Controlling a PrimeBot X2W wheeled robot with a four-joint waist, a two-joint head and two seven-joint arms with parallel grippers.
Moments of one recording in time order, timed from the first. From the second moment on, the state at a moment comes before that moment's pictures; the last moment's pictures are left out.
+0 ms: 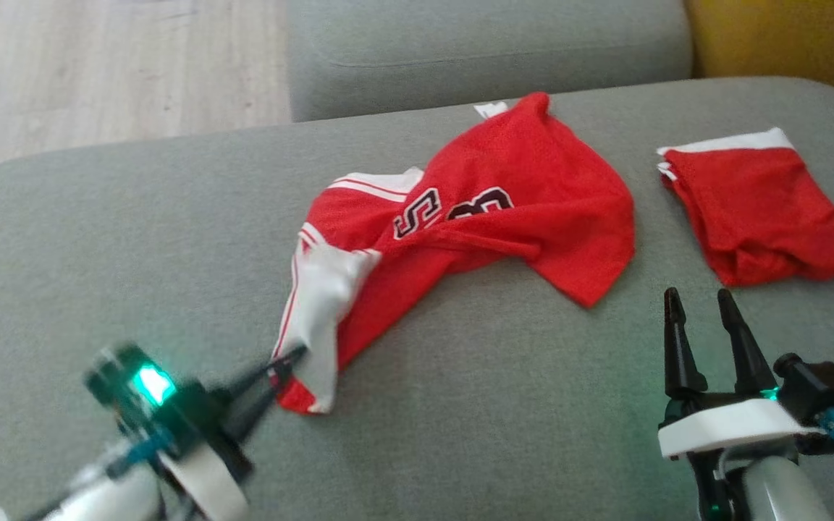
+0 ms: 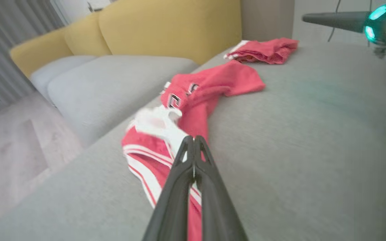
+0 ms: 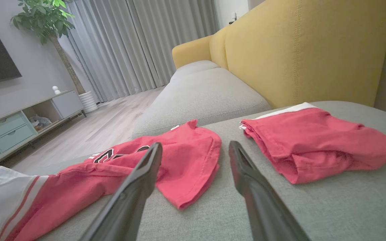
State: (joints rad) left arm -0.34 0.65 -0.83 0.12 -0.40 -0.12 -0.14; right arm -0.05 -0.05 0.03 0.29 0.27 0.13 -0.25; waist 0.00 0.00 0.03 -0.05
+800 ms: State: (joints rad) left arm -0.21 0.51 -0.65 0.12 -0.68 0.12 -0.21; right arm -0.05 -0.05 0.01 0.31 0.26 0.13 -0.25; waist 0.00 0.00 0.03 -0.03
